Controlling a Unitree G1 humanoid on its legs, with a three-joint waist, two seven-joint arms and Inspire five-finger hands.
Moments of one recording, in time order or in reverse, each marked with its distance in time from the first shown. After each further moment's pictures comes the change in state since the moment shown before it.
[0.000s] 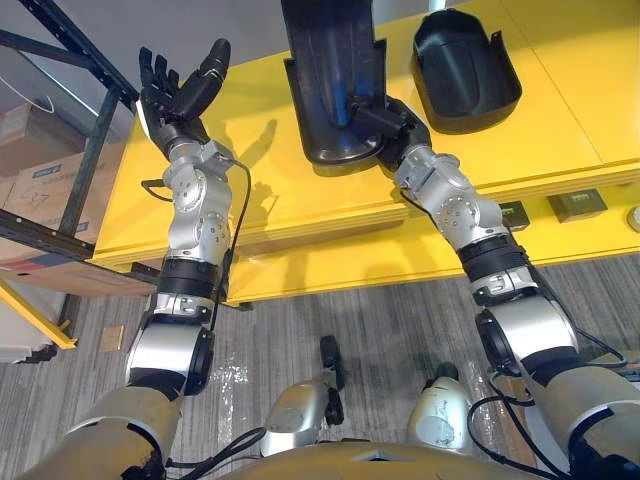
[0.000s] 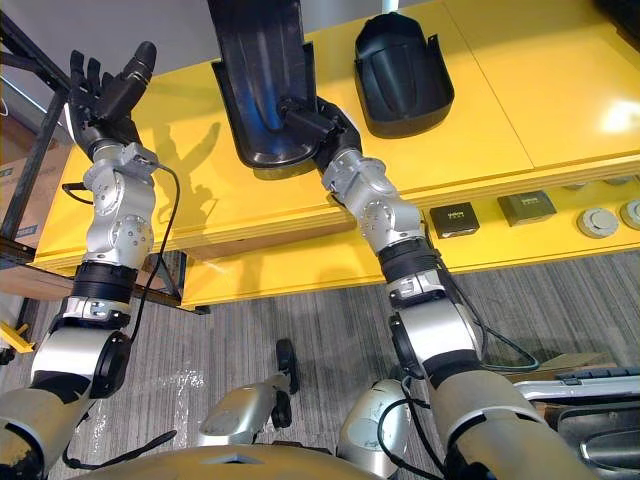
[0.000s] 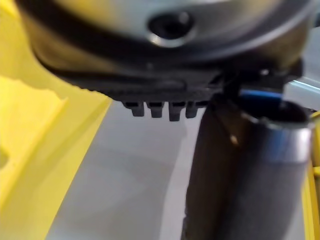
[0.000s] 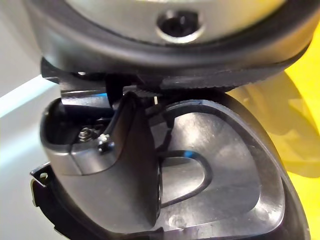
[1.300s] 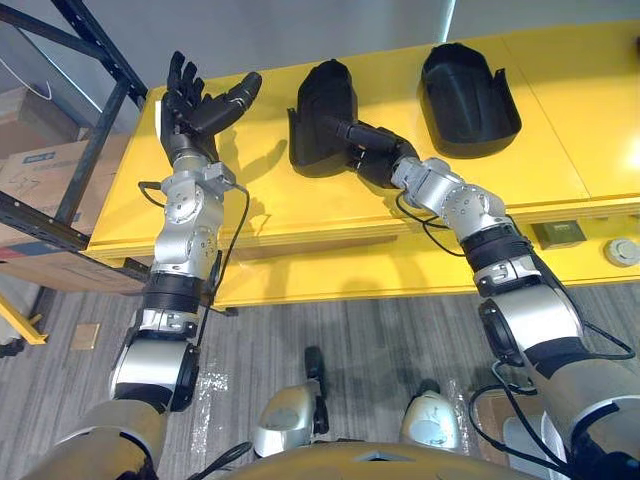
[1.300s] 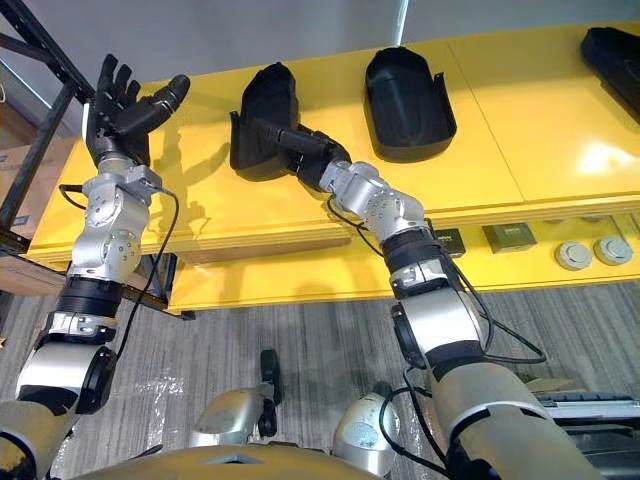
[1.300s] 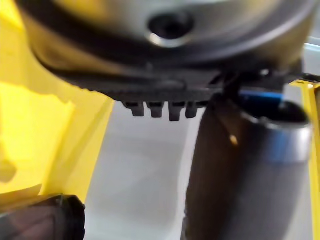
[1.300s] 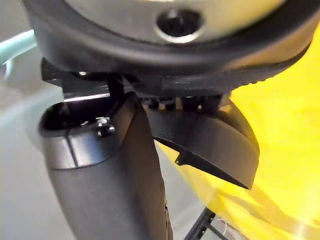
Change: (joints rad) left arm 0.110 0.082 -0.026 -0.122 0.121 0.131 -0.171; right arm -0.039 0.000 0.003 0.084 0.123 0.187 -0.035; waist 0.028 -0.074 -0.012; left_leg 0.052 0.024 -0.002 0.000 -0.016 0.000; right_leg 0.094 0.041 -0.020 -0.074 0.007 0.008
